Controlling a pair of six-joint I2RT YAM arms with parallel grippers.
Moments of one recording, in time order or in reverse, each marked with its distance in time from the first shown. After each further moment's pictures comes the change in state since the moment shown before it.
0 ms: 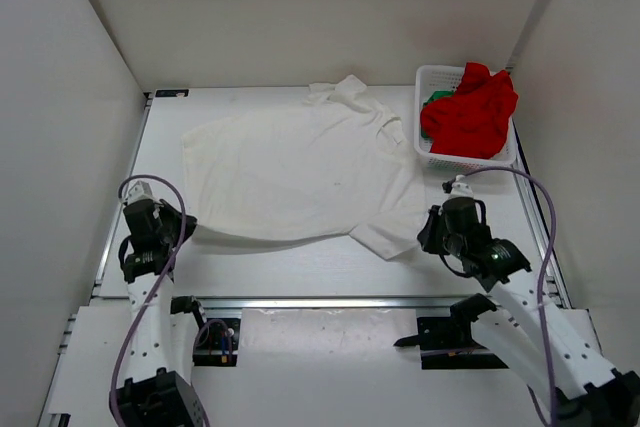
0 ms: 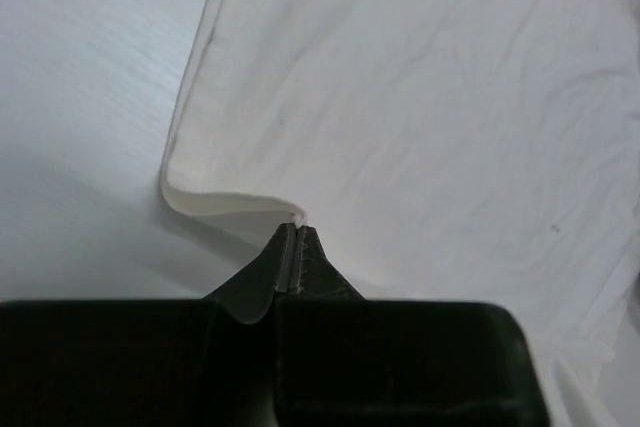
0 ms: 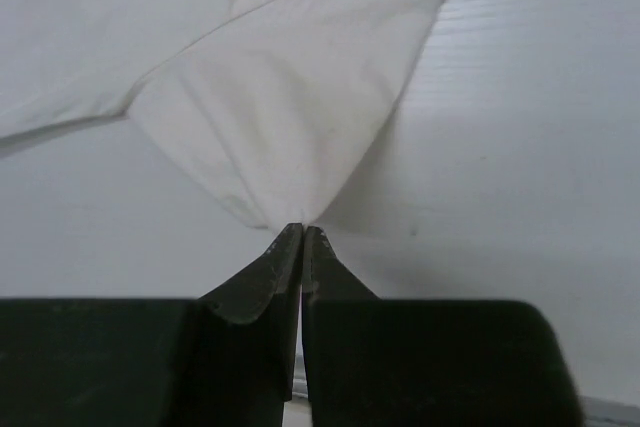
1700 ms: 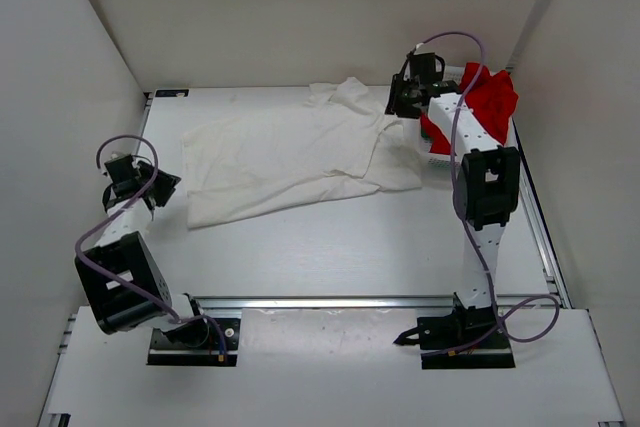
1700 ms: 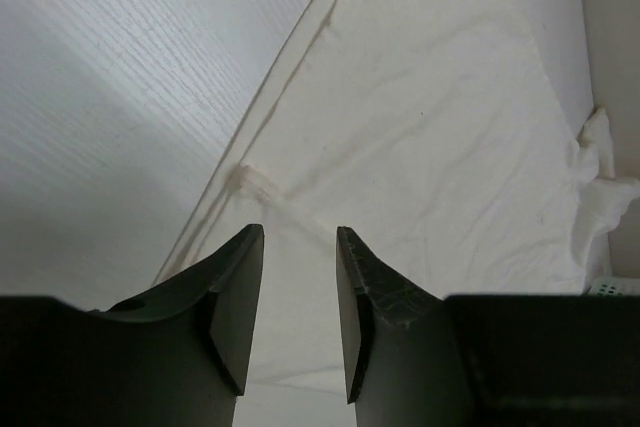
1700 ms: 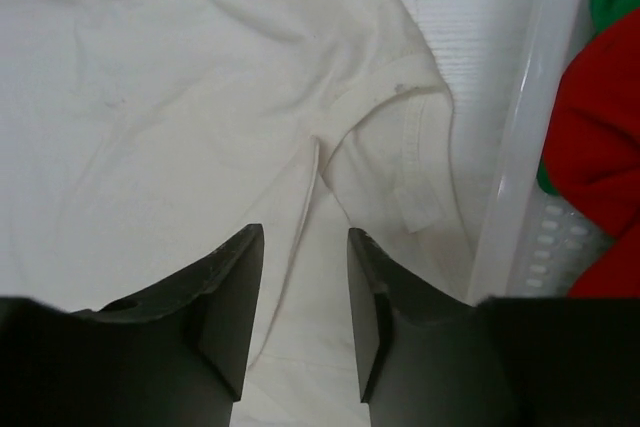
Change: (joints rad) left arm 0.142 0.723 0.293 0.290 0.051 -0.169; right arm -0.178 1.438 1.371 0.073 -0.143 -0.122
